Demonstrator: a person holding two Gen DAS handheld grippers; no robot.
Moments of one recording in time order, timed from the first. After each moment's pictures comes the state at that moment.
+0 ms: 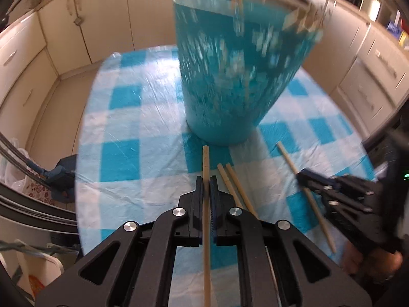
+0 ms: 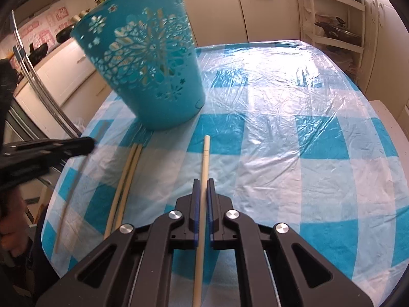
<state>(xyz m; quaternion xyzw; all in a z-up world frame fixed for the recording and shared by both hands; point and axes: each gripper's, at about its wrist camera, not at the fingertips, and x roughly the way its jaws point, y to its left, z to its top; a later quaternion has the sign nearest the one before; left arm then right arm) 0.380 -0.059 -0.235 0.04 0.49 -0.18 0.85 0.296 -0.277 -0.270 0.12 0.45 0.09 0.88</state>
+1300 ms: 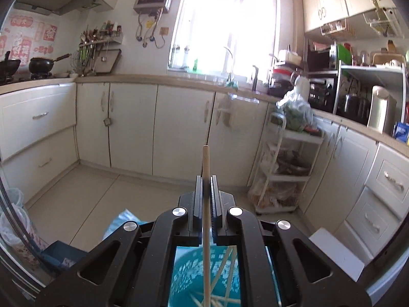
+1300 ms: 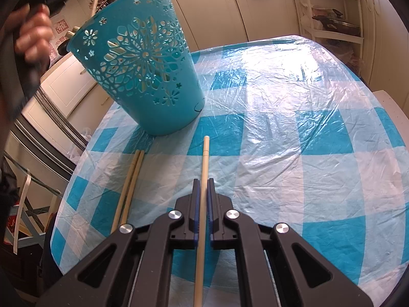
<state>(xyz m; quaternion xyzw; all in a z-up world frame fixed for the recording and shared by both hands) 0.469 -0.104 -0.097 -0.05 0.18 -0.10 0.98 0.296 -0.287 -0.272 0.15 0.44 0.10 0.88</state>
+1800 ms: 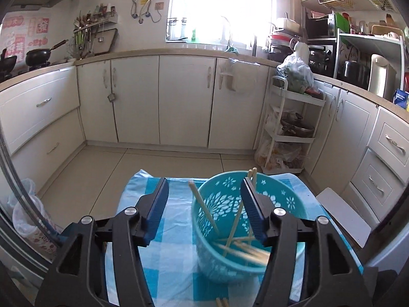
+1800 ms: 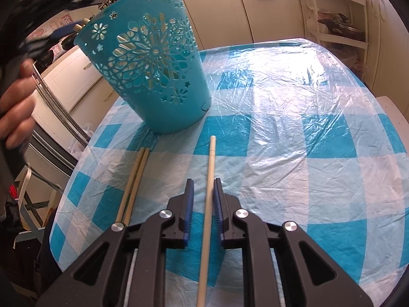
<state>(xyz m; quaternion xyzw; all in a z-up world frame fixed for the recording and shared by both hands) 0.422 -0.071 -0.133 -0.02 0.25 -0.10 0.96 0.297 -0.284 -0.270 0.14 0.44 0.11 0.88</state>
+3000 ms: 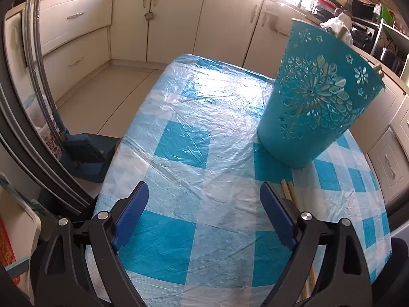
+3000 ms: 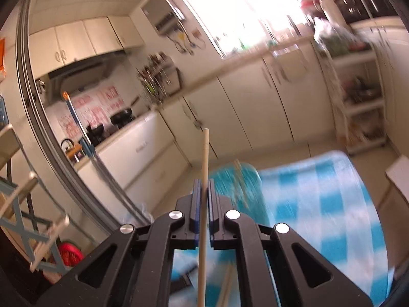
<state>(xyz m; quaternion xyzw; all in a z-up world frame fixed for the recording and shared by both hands) 0.362 -0.001 -0.285 -0.07 0.42 -0.04 0.91 0.314 -0.288 -0.069 0.22 0.20 0.18 0.94</state>
